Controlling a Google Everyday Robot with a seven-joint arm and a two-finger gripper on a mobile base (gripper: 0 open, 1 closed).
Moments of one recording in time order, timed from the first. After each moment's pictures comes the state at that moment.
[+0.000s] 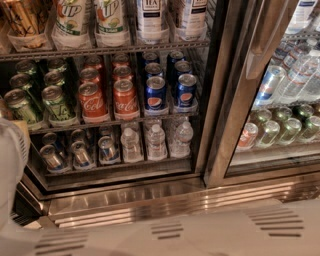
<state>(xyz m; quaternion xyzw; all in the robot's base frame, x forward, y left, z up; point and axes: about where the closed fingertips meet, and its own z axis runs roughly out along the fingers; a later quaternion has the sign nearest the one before) 0.383 0.249 0.995 -0.14 0.83 0.23 0.49</state>
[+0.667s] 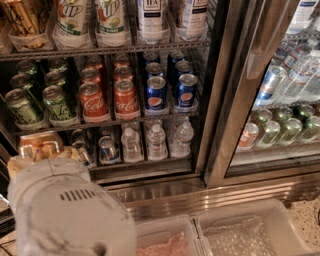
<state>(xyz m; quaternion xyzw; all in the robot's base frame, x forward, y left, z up) 0.381 0.195 0.935 -0.14 0.81 0.24 0.51</state>
